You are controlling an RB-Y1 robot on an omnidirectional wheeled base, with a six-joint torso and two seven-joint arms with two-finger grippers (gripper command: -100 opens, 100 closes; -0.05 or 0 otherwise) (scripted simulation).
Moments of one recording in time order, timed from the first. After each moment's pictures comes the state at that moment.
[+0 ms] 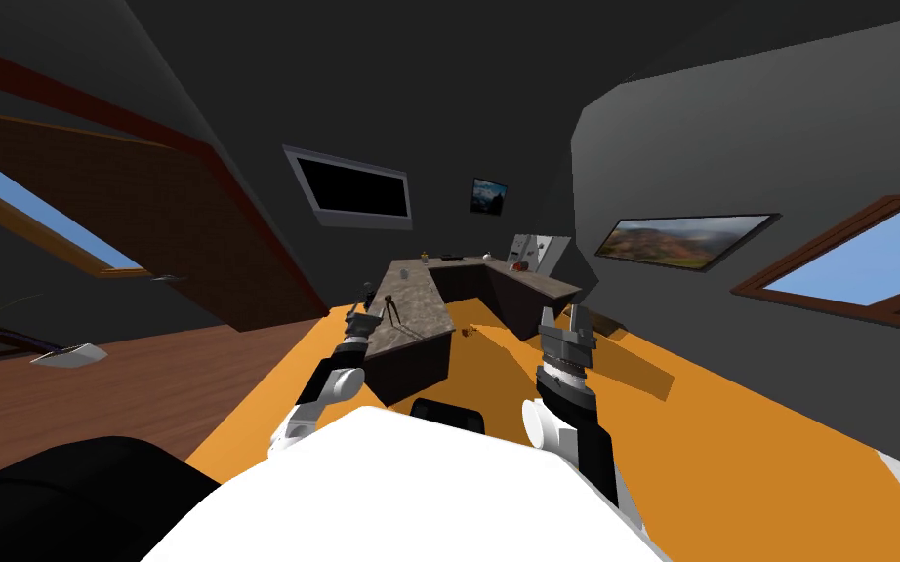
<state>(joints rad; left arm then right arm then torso) 0.46 0.17 0.18 -2.03 0.58 -0.26 0.48 0.50 0.02 0.05 -2.30 -0.07 -0.56 0.13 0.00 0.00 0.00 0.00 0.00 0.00</state>
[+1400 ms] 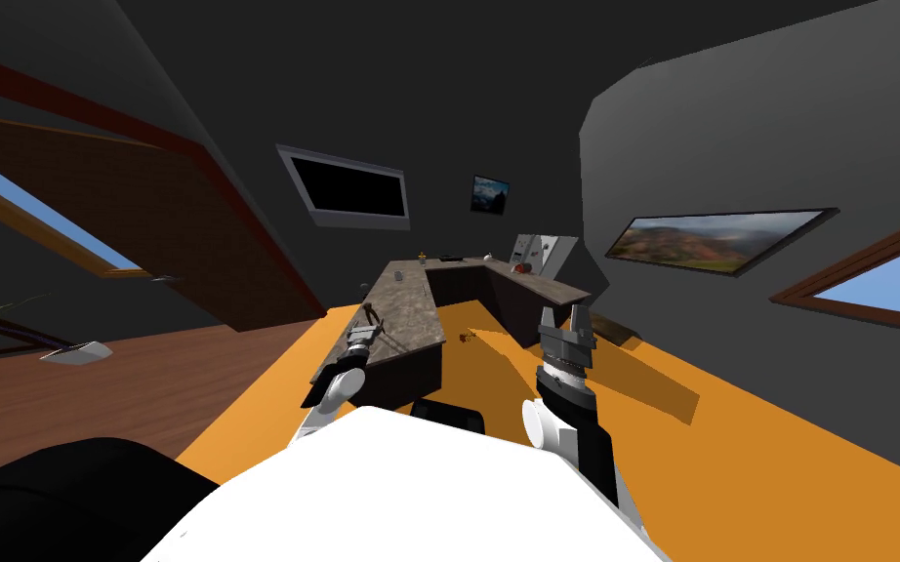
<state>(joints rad) 0.42 0.06 0.26 -1.87 0.90 -0.13 0.68 0.50 0.02 0.05 -2.30 -0.07 -0.56 0.13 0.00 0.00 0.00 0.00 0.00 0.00</state>
